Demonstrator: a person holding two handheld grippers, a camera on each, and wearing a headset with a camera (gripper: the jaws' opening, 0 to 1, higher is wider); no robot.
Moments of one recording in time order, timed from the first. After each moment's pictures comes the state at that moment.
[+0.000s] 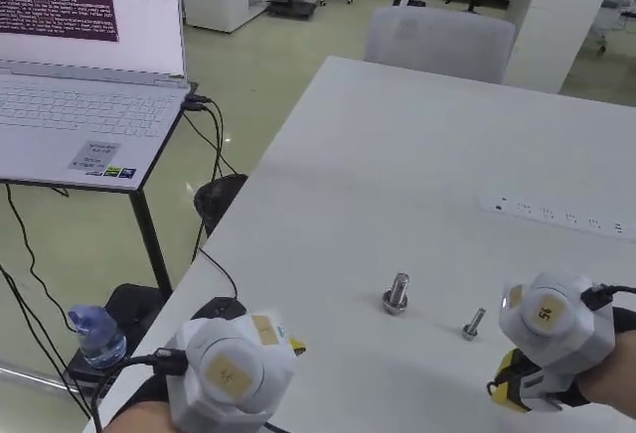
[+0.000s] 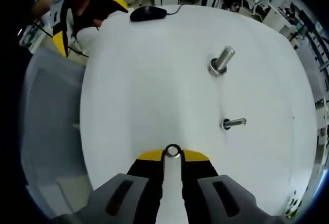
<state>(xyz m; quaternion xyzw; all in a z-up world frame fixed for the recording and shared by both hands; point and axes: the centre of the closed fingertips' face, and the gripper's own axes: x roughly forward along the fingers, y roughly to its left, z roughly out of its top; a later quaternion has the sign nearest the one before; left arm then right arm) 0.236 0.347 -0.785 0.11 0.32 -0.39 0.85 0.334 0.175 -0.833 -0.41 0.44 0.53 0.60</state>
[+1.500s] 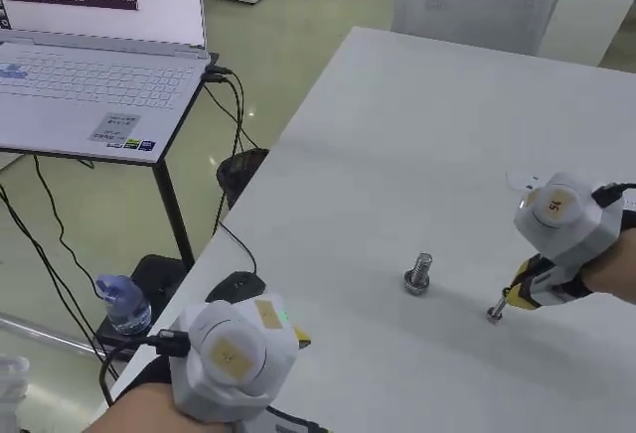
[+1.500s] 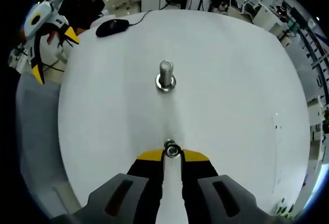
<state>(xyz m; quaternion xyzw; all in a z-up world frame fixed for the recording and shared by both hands) 0.228 0.359 -0.796 0.10 0.35 -0.38 0.85 0.419 0.201 -0.816 -0.42 0.44 0.50 0.62</state>
